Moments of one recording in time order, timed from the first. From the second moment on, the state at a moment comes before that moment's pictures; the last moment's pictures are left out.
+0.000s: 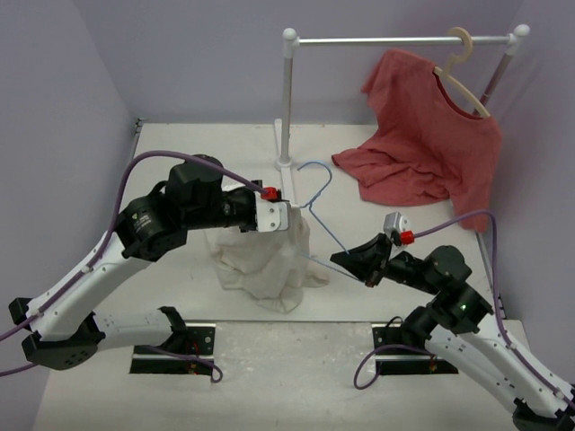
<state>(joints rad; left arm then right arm) -0.92 1.14 1.52 -0.73 0.31 0.68 0.73 0.39 0.54 -0.08 -0.48 0.26</state>
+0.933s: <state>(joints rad) -0.92 0.86 1.10 -0.56 -0.32 0.35 0.73 0.38 0.62 -0.18 0.13 0.50</state>
